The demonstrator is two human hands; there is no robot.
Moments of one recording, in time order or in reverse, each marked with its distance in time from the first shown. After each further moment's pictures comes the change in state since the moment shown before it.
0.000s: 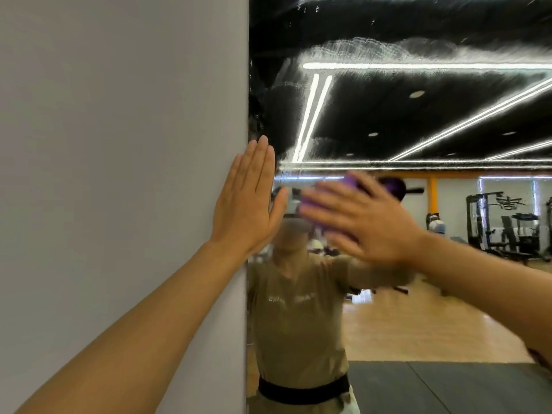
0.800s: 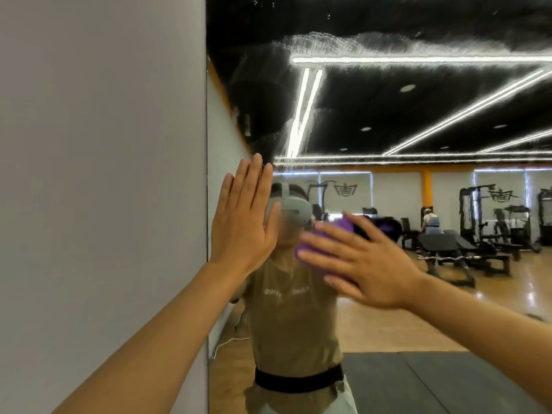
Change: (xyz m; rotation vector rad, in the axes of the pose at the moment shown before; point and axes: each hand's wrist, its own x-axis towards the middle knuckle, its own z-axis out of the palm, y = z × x) left_hand -0.021 0.062 0.025 -0.010 0.011 -0.038; right_hand -0.095 -0.020 0.005 0.001 -0.070 -0.046
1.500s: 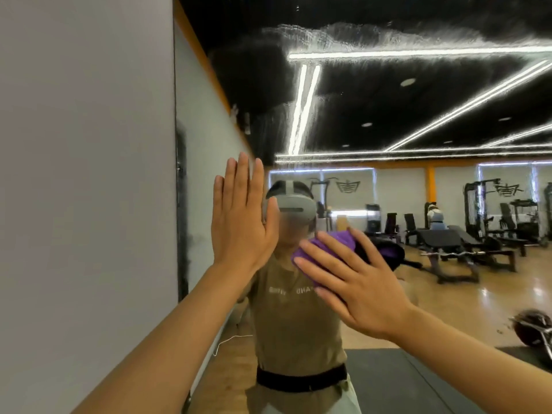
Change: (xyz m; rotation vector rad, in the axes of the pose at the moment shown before) left_hand 0.007 0.048 0.019 0.014 0.017 -0.135; right_hand -0.046 -0.023 0.014 0.046 0.108 0.205
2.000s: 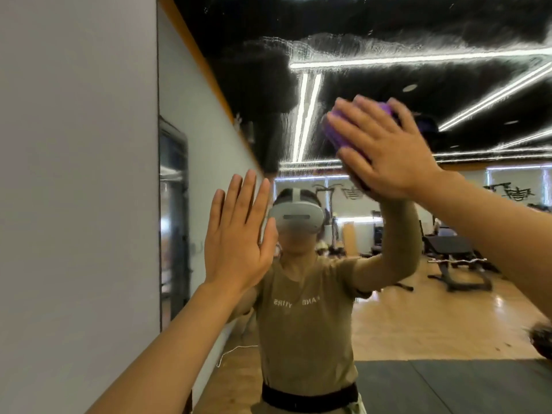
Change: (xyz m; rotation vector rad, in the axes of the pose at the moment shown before) left_hand -0.005 0.007 0.014 0.080 0.011 0.139; right_hand 0.098 0.167 -0.042 -0.003 0.018 0.240
